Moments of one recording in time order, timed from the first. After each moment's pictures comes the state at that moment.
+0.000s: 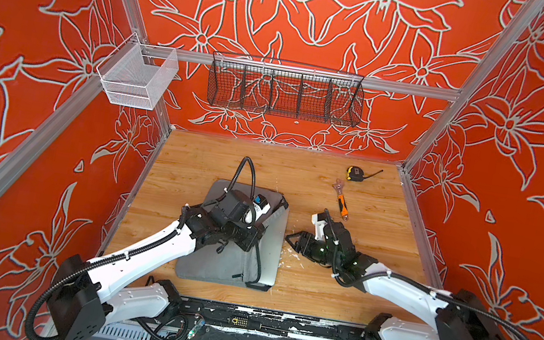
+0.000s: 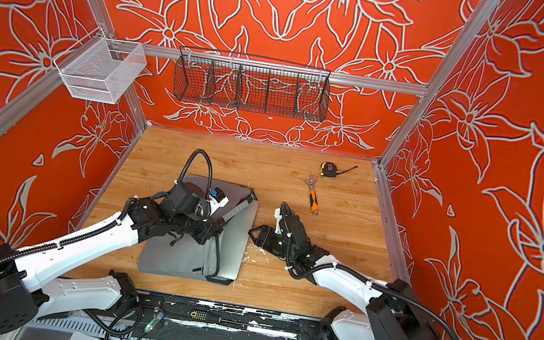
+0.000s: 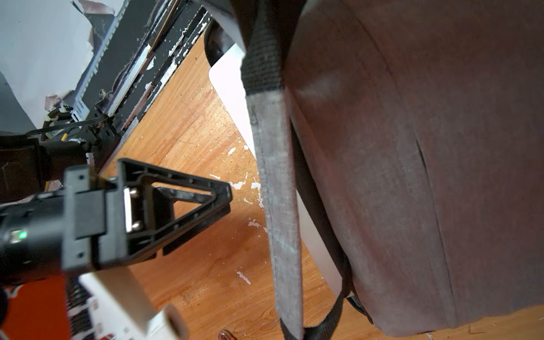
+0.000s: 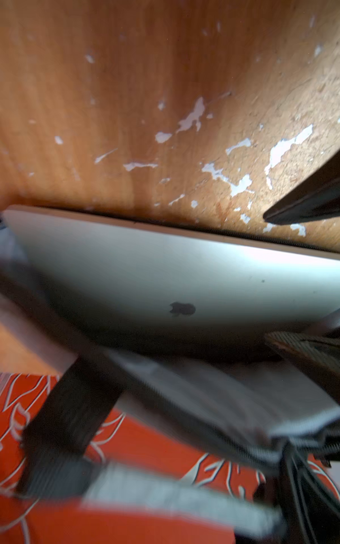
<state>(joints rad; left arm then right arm) -0.64 1.13 0.89 -0.62 0.25 -0.21 0.70 1.29 0.50 0.16 -0.27 0.99</state>
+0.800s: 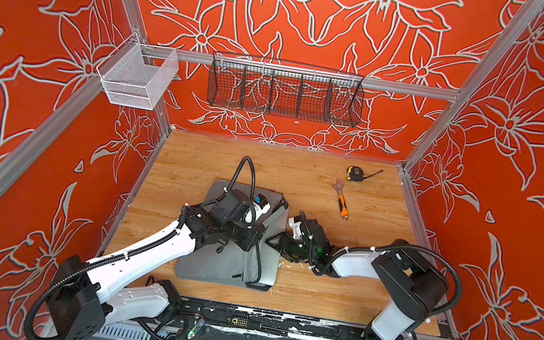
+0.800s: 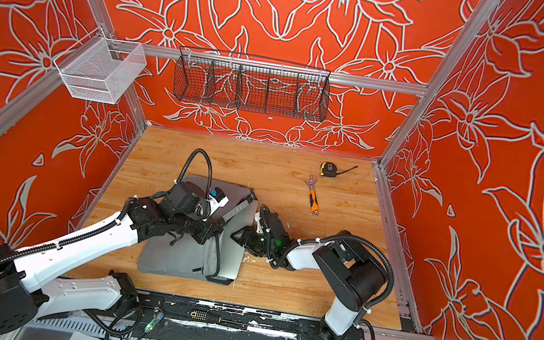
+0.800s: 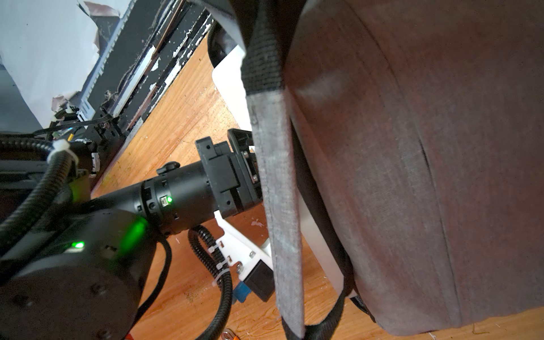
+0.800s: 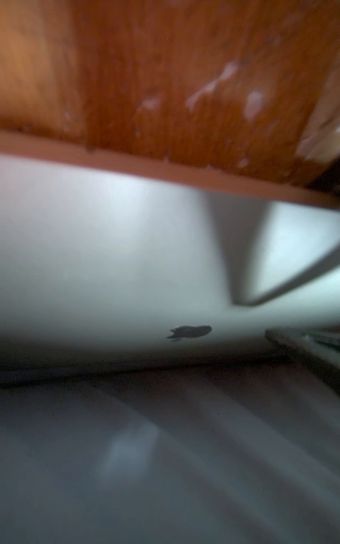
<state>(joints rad) -0.64 1.13 0.89 -0.62 0.26 -0.21 0.76 1.73 0.61 0.49 -0.41 1.16</state>
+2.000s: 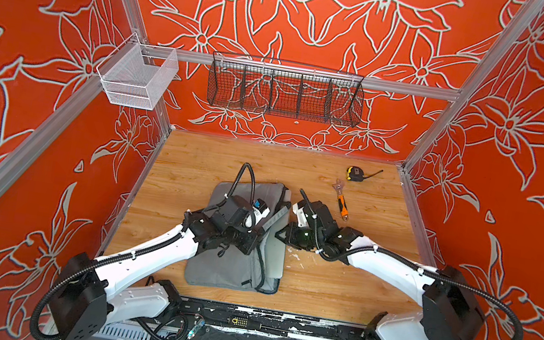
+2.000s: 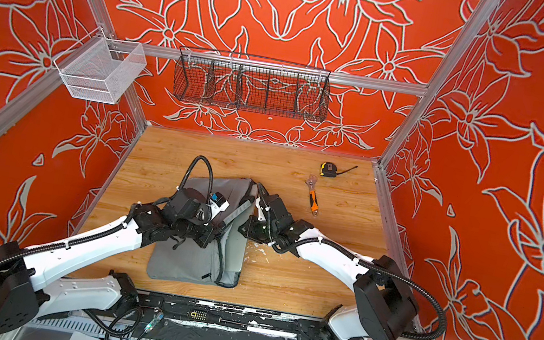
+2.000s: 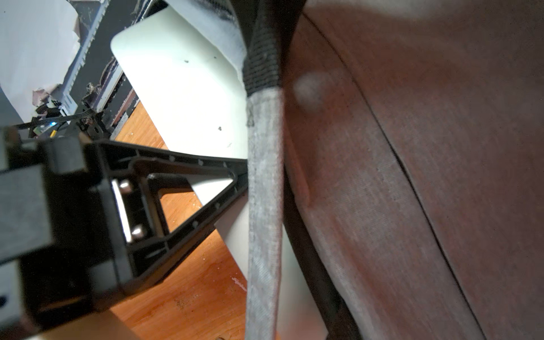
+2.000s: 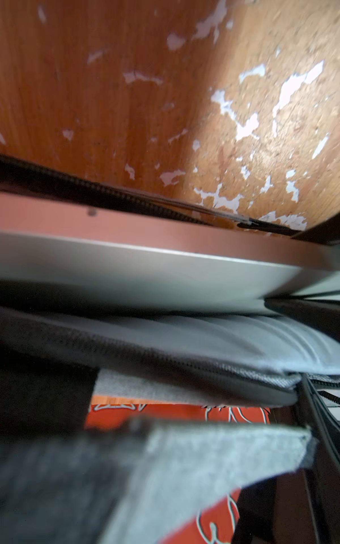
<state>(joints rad) -0.64 1.14 0.79 -0.50 0.24 -0.22 0.74 1.45 0.87 -0.24 -0.30 0.88</state>
